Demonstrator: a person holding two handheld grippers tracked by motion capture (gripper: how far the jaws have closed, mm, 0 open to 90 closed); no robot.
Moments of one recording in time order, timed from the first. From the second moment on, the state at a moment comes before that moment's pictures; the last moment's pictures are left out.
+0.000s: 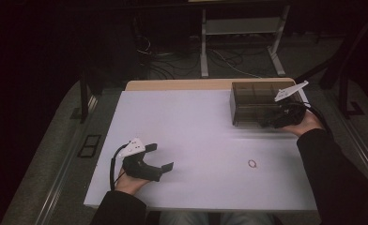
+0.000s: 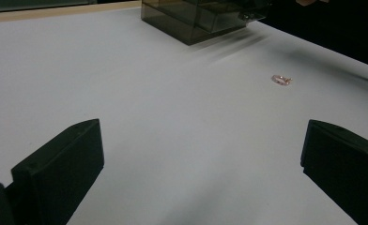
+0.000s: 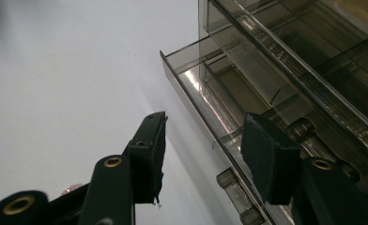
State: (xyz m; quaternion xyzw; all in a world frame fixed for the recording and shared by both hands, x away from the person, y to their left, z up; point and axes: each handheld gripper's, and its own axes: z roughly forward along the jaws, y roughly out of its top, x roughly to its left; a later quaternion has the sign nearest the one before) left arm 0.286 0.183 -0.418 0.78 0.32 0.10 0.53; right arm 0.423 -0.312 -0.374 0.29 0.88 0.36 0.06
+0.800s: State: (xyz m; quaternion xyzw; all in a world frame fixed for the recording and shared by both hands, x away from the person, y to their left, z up) left arm 0.286 0.183 -0.418 0.78 0.32 0.10 0.53; right arm 0.438 -0.316 -0.391 0.29 0.89 0.36 0.04
